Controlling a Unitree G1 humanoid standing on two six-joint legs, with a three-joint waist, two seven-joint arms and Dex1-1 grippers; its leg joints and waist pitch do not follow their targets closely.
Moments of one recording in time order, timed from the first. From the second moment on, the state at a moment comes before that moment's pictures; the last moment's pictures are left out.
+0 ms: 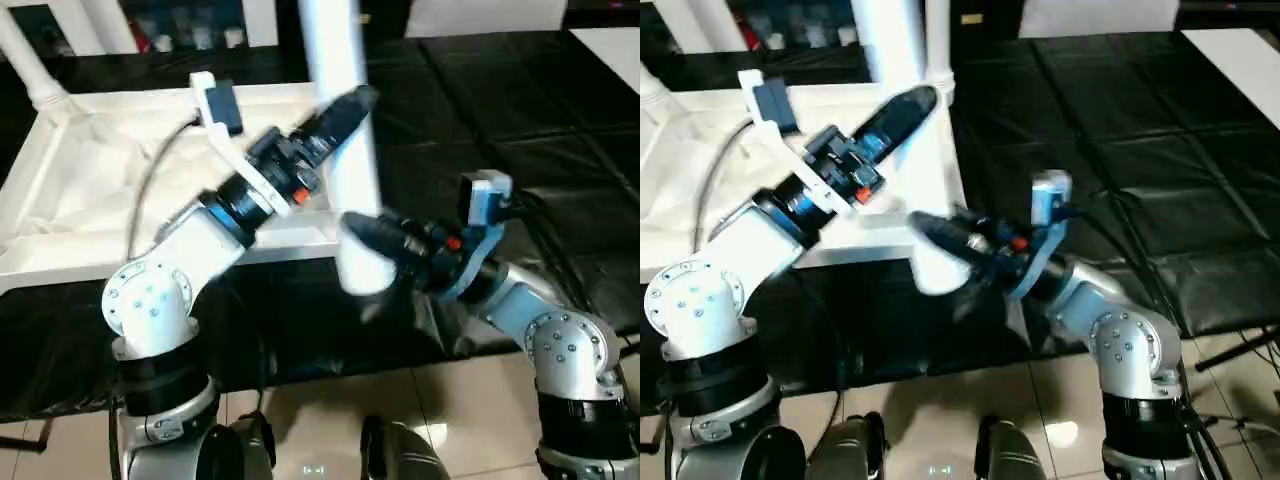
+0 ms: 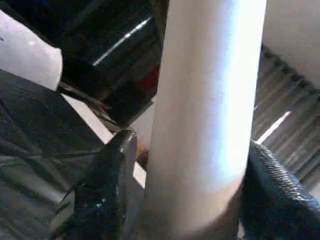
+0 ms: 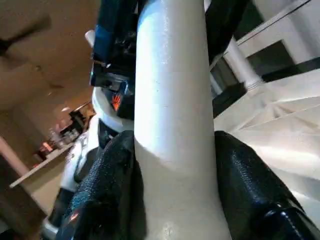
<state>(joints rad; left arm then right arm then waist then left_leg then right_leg) -0.57 -0.07 0.32 -0.29 -1.07 1.00 -0.29 -0.33 -0.22 -0.09 -0.19 0.89 0.81 0.89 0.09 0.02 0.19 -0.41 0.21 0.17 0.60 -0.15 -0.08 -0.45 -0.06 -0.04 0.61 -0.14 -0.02</state>
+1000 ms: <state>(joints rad) -0.55 0.04 0.33 -0.25 -1.27 1.04 -0.39 -0.31 -0.30 -0.08 -0.22 1.00 0.88 0.94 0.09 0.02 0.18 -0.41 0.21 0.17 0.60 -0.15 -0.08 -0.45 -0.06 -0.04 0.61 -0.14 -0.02</state>
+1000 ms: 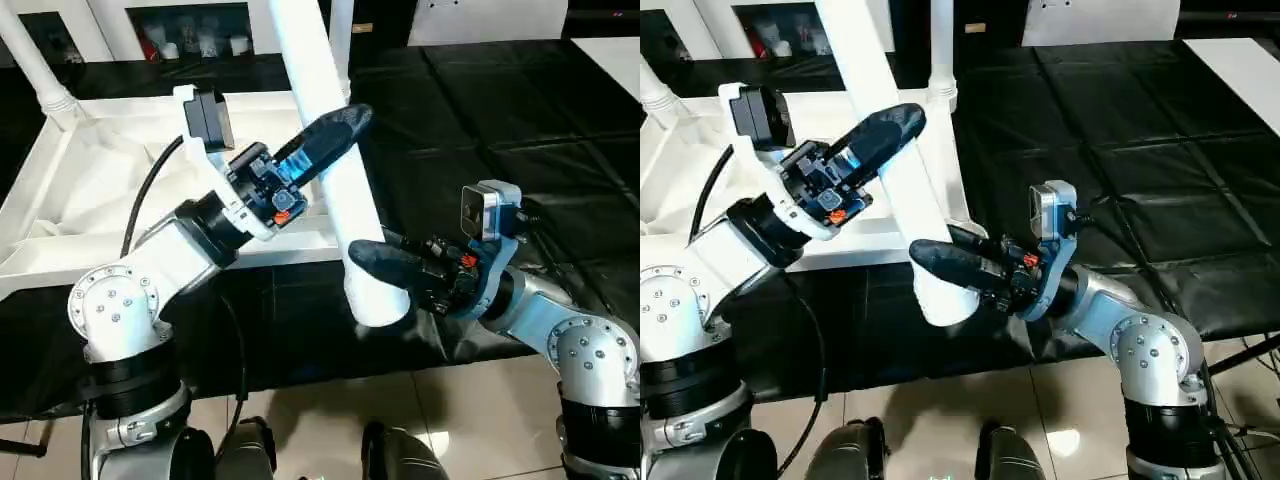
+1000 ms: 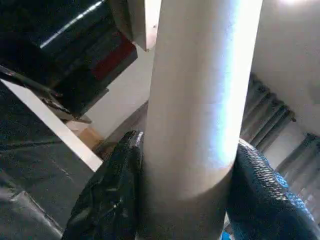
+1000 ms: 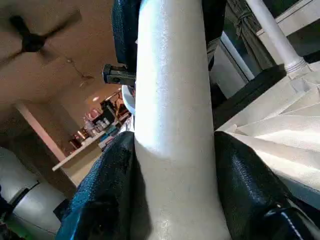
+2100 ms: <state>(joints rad) -0.56 0.22 -0.02 -0.37 -0.59 0.81 -0.14 -0.43 -0.07 0.25 -0.23 0.35 0.68 0.31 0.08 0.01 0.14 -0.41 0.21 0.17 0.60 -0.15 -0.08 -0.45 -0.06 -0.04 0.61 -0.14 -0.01</state>
